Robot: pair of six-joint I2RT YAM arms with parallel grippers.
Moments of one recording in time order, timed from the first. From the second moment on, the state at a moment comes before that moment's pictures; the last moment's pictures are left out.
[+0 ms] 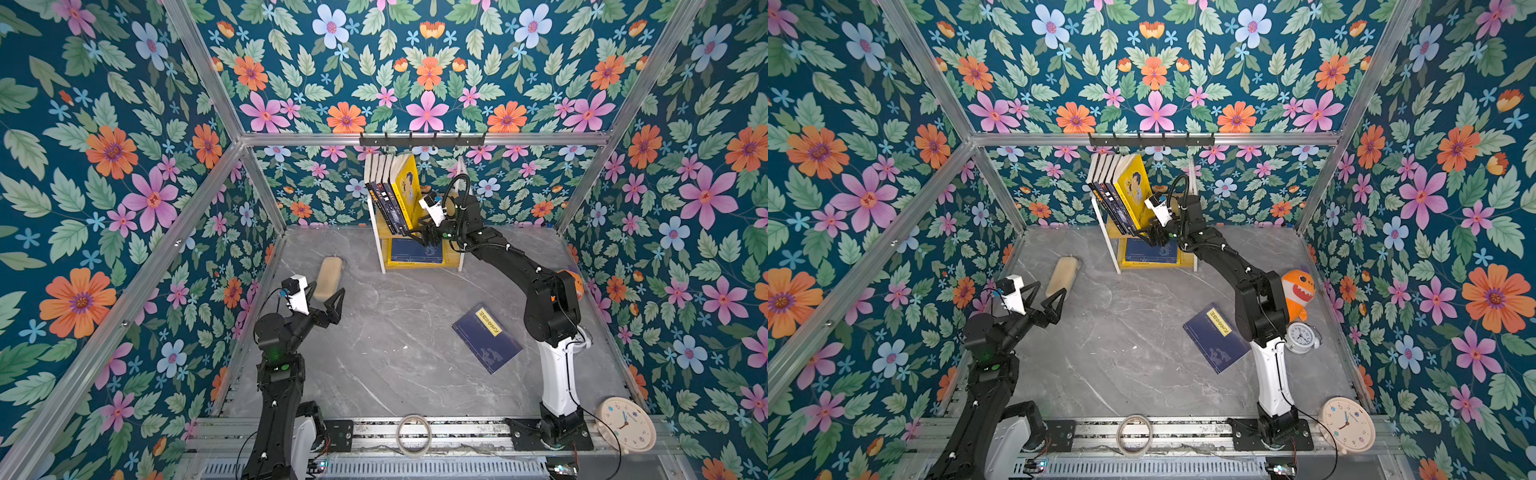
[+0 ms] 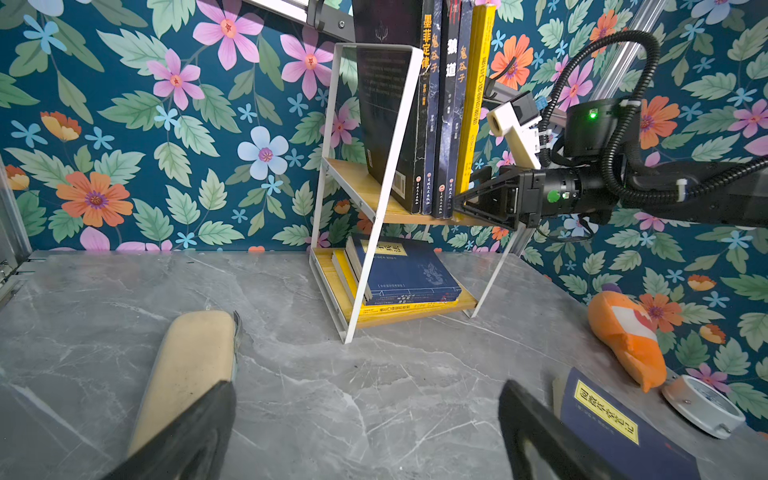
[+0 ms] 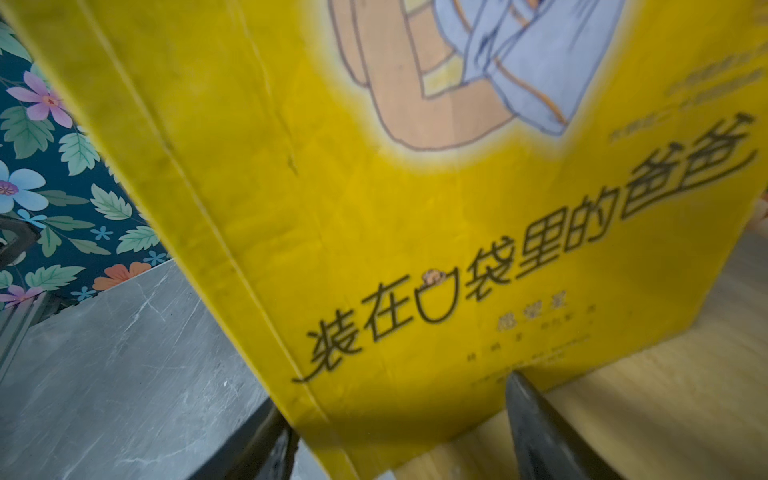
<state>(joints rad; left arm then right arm) 0.20 0.75 0.31 0.48 0.67 -0.26 0.40 2.16 1.90 -0.10 -0.64 -0.12</state>
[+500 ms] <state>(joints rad) 0.17 0.74 0.30 0.47 0.67 -0.26 0.41 1.80 1.51 -0.10 -0.62 -0.08</state>
